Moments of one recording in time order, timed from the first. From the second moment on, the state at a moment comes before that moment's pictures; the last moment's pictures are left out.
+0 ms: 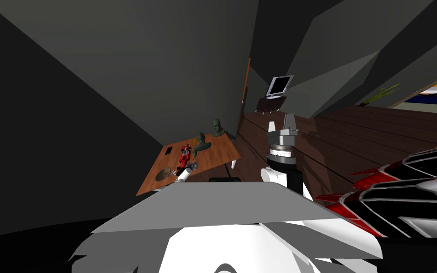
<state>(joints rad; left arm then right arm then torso) -0.08 0.18 0.32 -0.75 0.68 0.11 0.80 0.50 -0.04 0.02 -2.34 -0.09 -0.48 0.11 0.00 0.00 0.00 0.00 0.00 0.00</state>
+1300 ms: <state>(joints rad) -0.11 0.17 0.41 -0.61 0.78 0.12 0.77 0.50 -0.04 0.02 -2.34 -0.09 -0.48 0.11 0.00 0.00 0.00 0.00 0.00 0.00</state>
